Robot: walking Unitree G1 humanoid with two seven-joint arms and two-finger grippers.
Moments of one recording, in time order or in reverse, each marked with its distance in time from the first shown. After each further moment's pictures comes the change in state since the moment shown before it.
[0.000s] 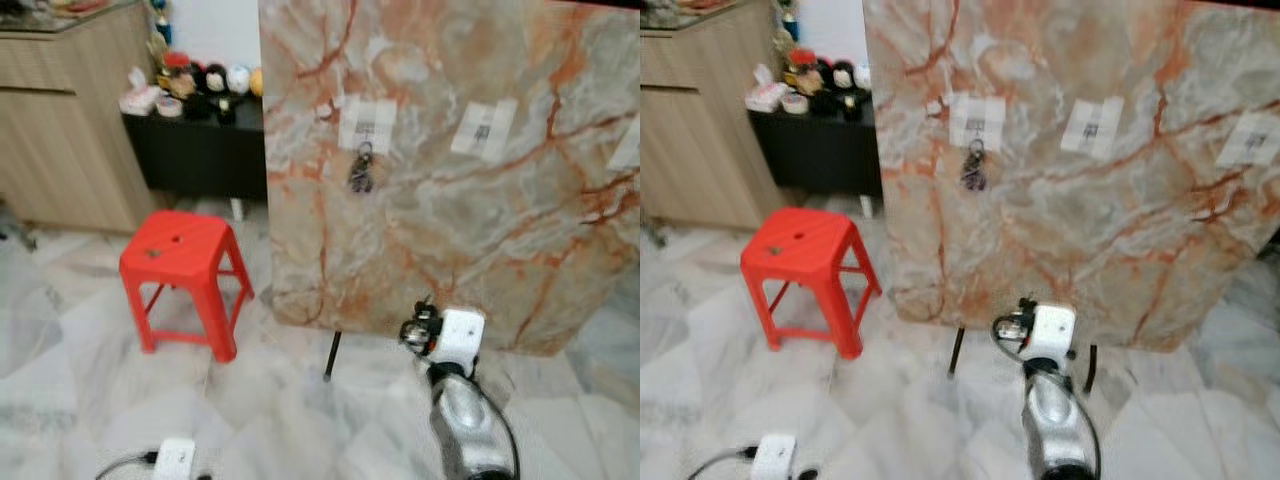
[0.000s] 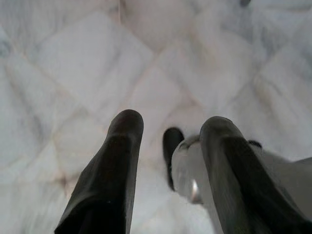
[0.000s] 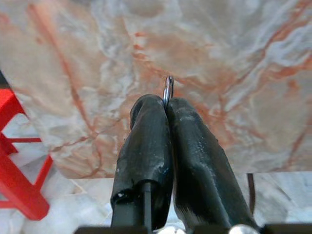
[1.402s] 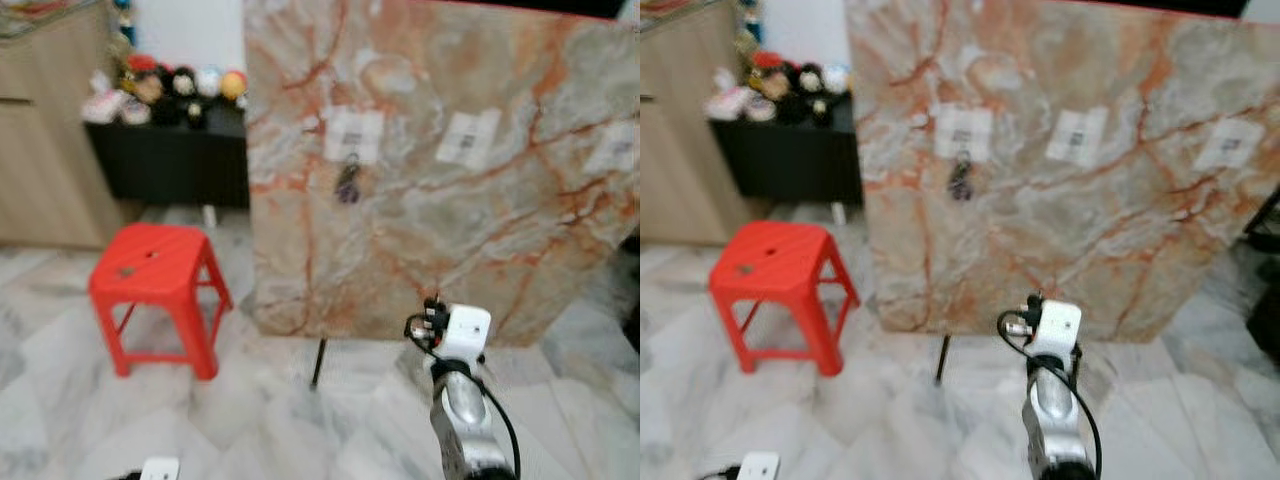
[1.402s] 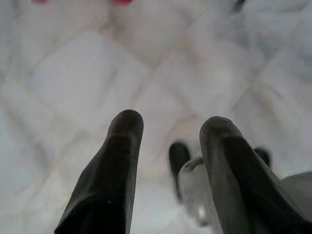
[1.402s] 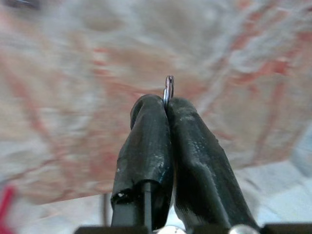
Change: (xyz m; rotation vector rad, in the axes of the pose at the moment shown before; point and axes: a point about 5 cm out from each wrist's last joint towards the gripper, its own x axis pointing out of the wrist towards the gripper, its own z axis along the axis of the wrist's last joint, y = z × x) left arm -0.001 0.006 -0.001 -0.015 0.006 0.021; right arm 0.003 -0.010 0.003 -0.002 -0.002 -0.061
